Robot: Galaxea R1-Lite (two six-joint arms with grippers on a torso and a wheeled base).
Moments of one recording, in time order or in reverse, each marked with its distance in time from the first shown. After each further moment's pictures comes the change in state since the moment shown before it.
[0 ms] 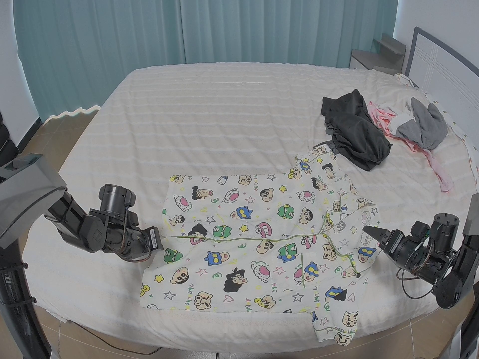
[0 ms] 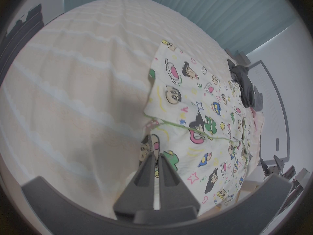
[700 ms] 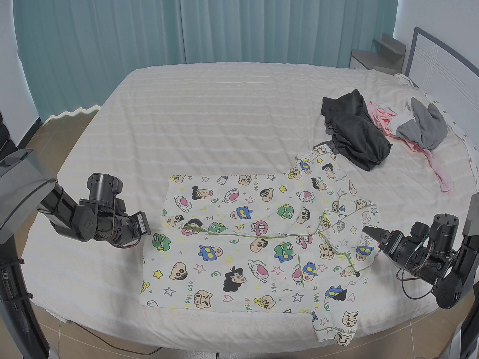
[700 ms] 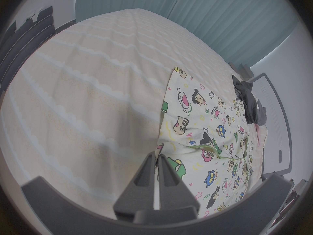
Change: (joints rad) left arm 0.075 -0.006 -0.061 -0.013 0.037 -0.002; right arm 0.000 0.002 0.002 0.000 0.000 -0.001
